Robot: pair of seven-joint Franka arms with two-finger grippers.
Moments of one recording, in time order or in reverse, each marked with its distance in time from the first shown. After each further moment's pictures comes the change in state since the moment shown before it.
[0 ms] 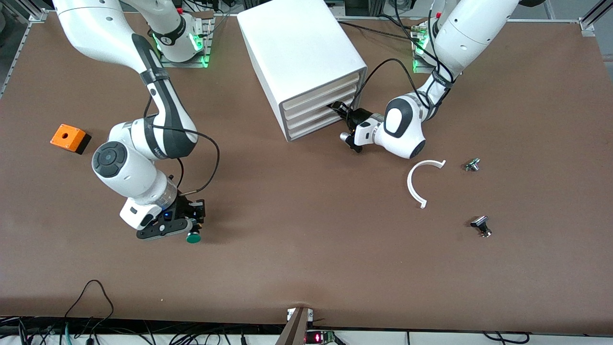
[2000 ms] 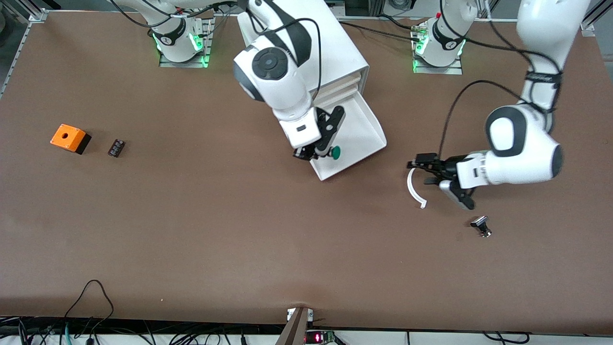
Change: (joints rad) left arm 0.172 -0.247 0.288 0.276 0.550 0.071 0.001; right arm 0.428 -0.033 0.141 0.098 -0.055 -0.108 -0.381
